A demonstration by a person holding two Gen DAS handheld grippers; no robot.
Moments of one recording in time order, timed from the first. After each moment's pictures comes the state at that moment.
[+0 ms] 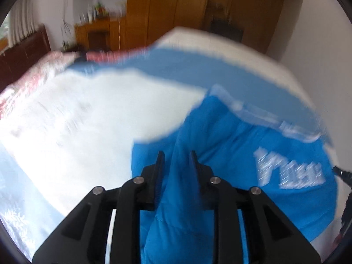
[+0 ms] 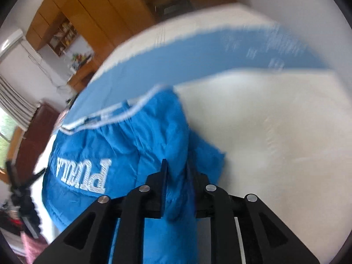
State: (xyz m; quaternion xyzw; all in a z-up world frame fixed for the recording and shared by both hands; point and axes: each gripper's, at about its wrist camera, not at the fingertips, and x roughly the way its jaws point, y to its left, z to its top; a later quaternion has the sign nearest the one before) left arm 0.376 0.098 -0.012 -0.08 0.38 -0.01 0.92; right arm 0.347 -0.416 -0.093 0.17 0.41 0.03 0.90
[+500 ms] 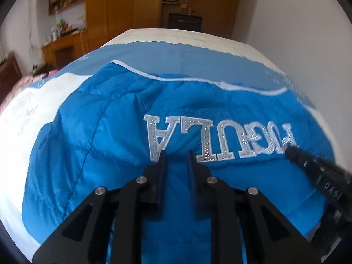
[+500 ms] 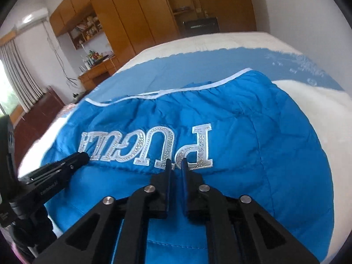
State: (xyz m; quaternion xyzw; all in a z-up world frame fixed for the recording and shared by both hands) left arm 0.358 -0.025 -0.078 -0.01 0.40 -0.10 0.91; right arm 0.336 -0.272 -0.132 0.12 0.37 0.06 0.92
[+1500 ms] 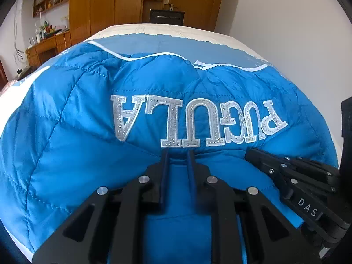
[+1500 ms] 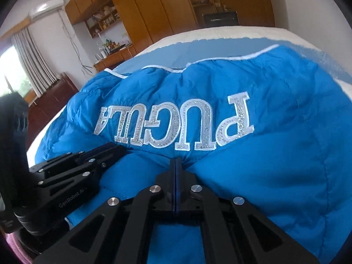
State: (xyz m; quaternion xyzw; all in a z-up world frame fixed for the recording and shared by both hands) left arm 0.340 -0.043 -0.104 0.00 0.40 -0.15 0.90; right arm 0.326 -0.240 -0.157 0.11 0.39 0.13 0.91
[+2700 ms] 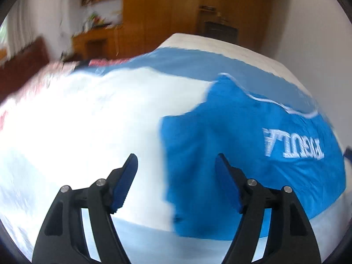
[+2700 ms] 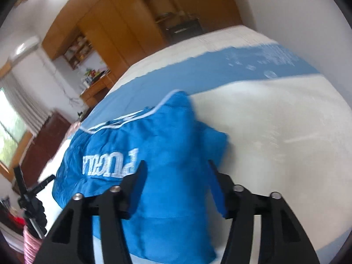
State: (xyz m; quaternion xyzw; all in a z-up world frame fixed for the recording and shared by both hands) left arm 0.331 0.142 -0.050 -0.07 0.40 -0.02 0.92; right arm 0.301 -0.436 -0.114 0.25 0.38 0.08 0.89
